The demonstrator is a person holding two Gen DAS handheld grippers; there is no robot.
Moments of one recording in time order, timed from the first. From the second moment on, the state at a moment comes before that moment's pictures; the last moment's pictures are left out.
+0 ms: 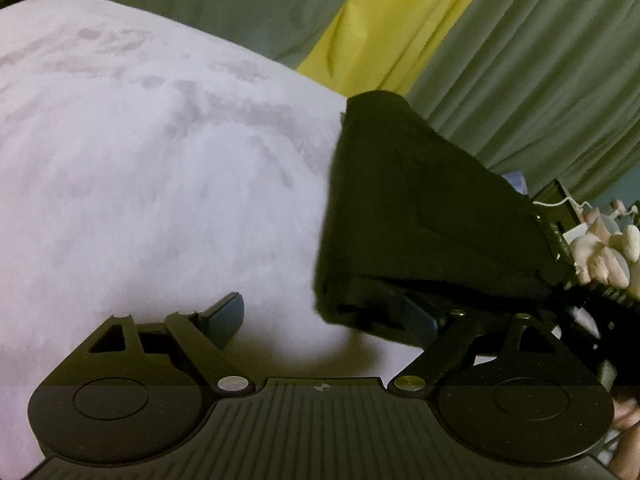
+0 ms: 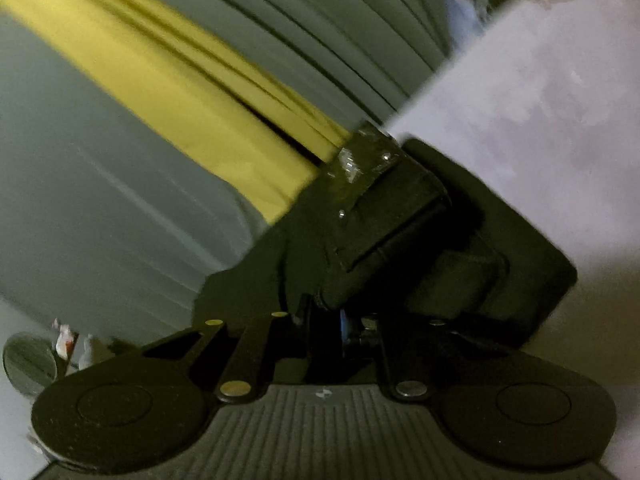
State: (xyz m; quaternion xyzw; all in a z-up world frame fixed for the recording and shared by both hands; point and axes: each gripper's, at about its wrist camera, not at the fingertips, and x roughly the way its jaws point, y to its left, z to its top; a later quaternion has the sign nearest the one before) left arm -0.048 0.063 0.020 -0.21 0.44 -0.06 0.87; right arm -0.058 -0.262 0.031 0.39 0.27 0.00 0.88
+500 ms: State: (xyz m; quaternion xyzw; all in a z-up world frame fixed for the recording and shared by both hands) left arm -0.037 0.051 0.032 -0.16 0.45 -0.01 0.88; right arm -0.068 -0.250 0.068 0.18 0.29 -0.04 0.94
